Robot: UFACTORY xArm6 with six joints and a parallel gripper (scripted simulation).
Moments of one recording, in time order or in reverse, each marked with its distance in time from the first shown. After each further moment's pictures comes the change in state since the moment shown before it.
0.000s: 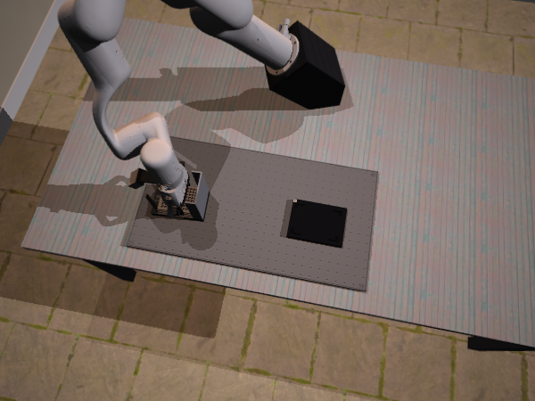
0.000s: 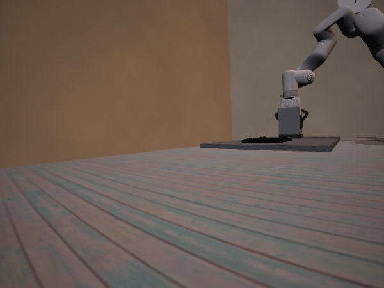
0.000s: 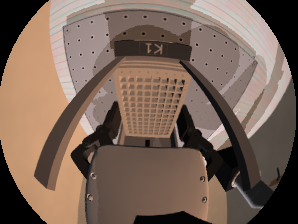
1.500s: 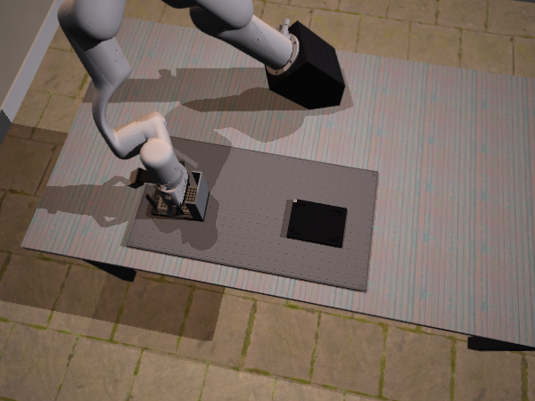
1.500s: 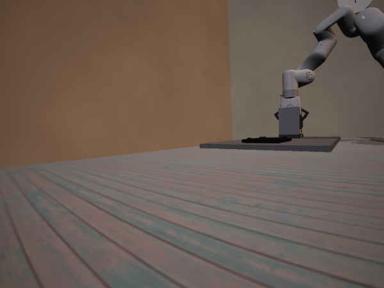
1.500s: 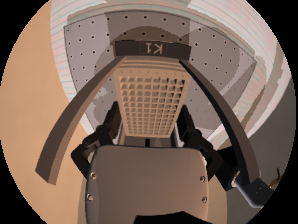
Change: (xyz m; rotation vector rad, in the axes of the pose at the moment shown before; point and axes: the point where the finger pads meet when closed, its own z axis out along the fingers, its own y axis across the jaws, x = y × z) arm 0.000 0.000 -0.002 0.000 0.000 0.000
